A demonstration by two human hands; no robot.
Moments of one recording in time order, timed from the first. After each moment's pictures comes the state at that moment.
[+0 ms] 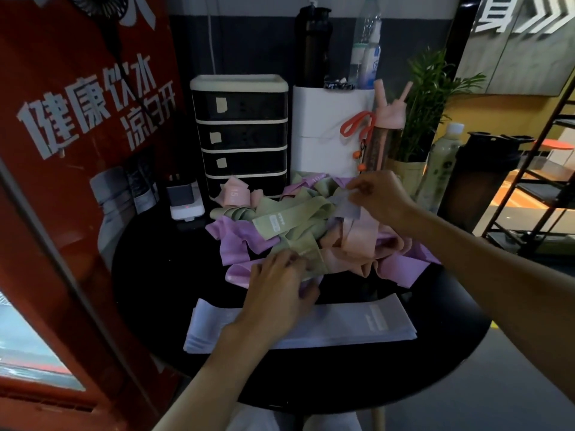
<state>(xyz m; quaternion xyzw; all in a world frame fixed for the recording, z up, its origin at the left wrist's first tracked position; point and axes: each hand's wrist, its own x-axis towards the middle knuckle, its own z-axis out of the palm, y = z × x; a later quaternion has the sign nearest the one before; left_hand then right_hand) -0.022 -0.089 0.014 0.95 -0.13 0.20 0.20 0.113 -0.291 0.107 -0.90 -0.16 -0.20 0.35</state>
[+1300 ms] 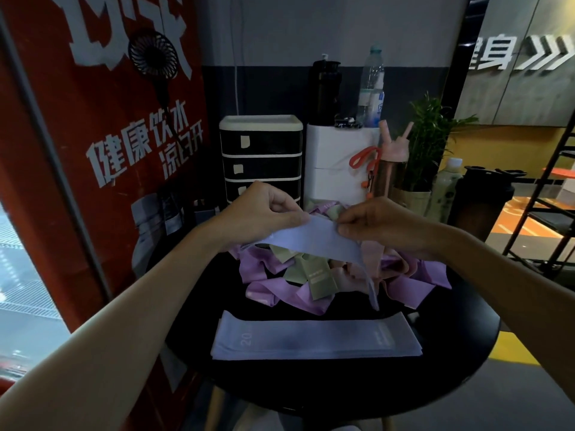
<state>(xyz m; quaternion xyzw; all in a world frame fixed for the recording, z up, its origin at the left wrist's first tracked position) -0.015 -0.026 0.174 0.86 -0.19 0.06 0.48 0.015 -0.272 0.169 -0.84 -0.28 0.08 0.45</state>
